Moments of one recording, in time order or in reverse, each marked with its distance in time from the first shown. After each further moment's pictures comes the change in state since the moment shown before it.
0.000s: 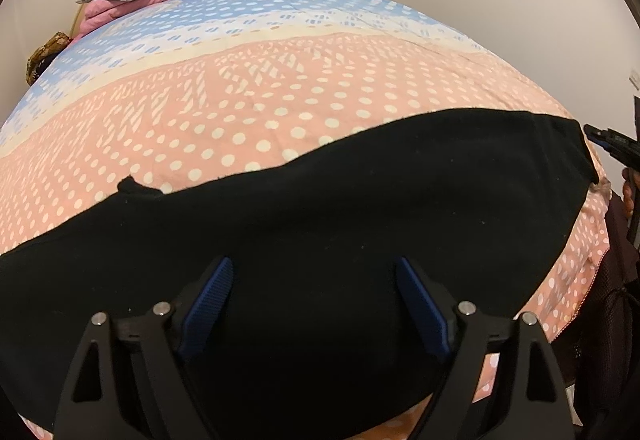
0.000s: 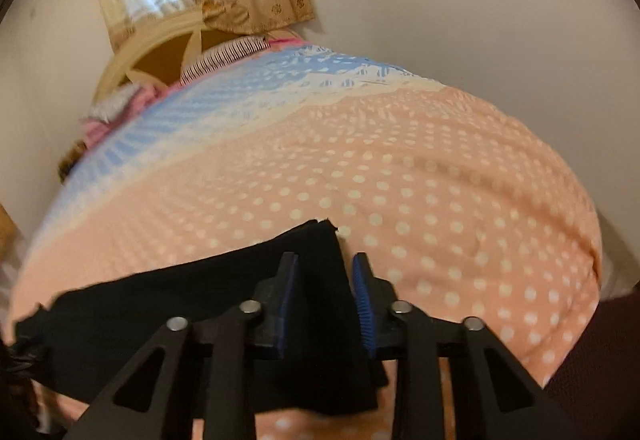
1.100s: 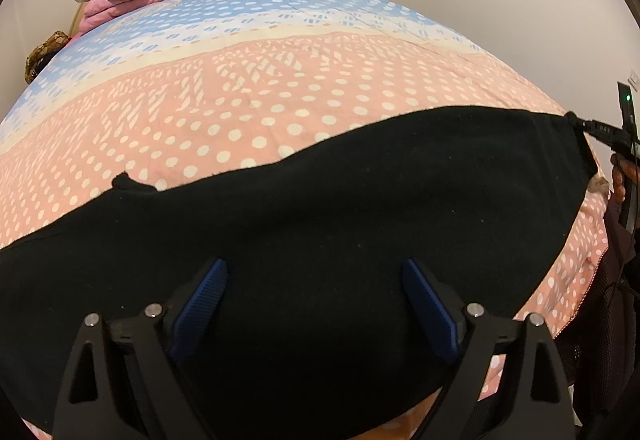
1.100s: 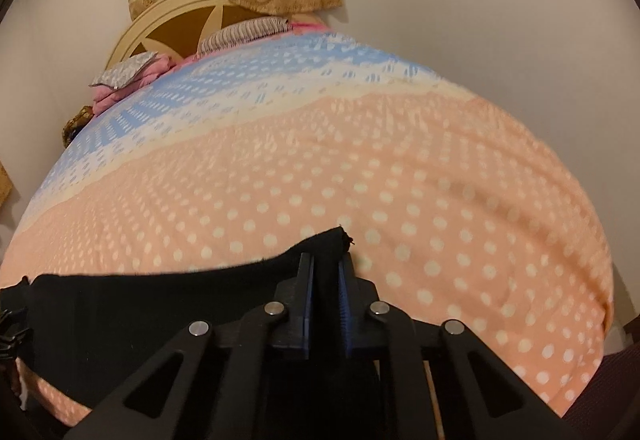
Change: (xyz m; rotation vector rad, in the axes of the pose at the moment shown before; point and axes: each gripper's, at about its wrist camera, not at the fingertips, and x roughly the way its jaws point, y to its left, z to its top) left arm 0.001 -0.001 -0.002 -0.002 -0.002 -0.009; right arm 0.028 0.010 0.019 -0.114 0.018 0.015
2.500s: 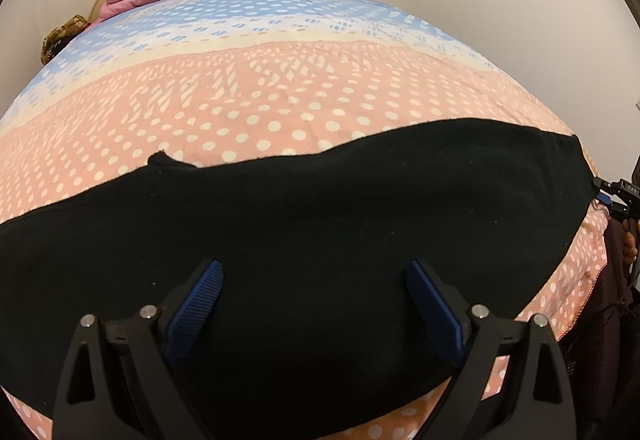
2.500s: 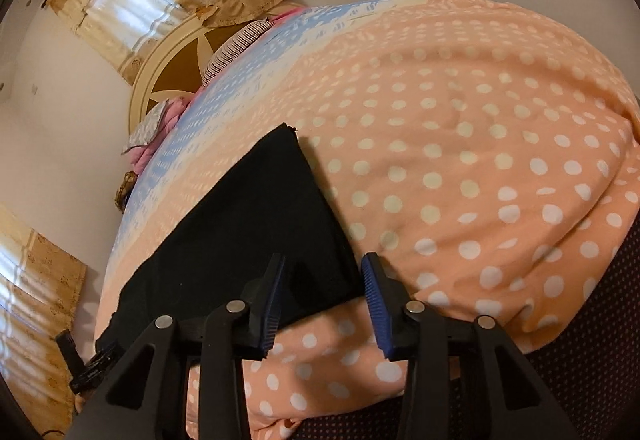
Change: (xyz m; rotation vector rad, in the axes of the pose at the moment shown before) left arm -0.008 0.019 -0.009 -0.074 -0.025 0.017; right arm -0.026 -0.072 -0.081 0.394 0.096 0.285
